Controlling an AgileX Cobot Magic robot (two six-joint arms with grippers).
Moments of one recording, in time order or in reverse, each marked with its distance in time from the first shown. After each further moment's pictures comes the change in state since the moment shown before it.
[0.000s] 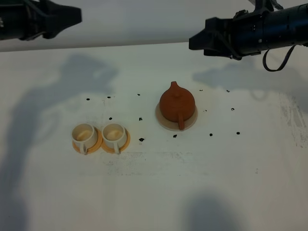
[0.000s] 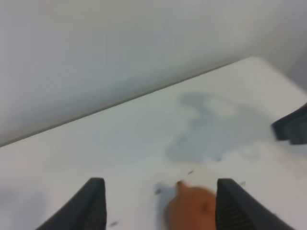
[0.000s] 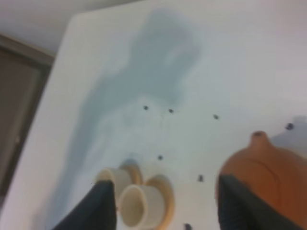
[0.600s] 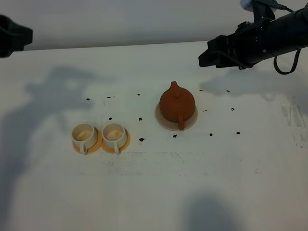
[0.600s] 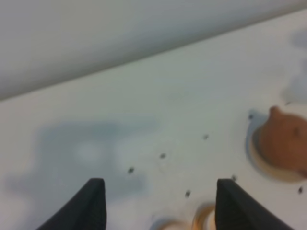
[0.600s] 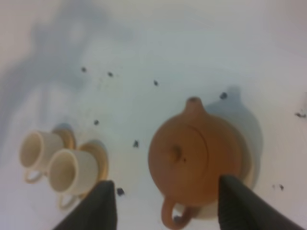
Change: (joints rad) left arm 0.000 -0.224 0.036 0.654 0.044 -0.526; right arm 0.020 0.000 0.000 -0.270 -0.022 0.077
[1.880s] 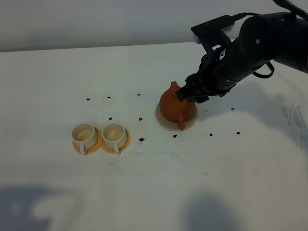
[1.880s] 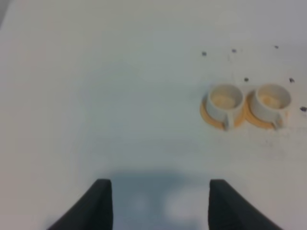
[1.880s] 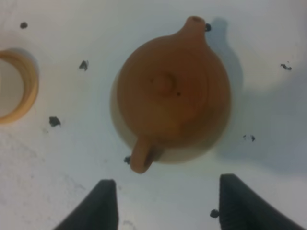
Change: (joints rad) left arm 0.000 -0.978 0.510 0.431 0.351 -0.542; right arm 0.281 0.000 -0.006 -0.669 -0.054 0.425
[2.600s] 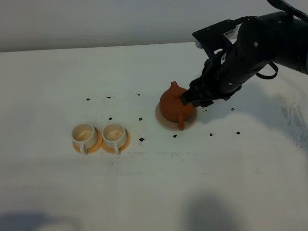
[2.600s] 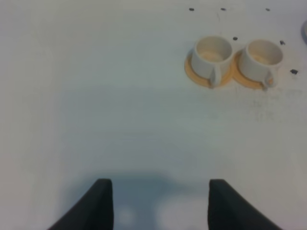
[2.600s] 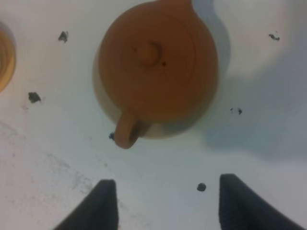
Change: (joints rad) left arm 0.000 -0.262 0.240 -0.046 0.021 -0.019; right arm 0.003 0.000 0.000 -0.067 0.055 0.063
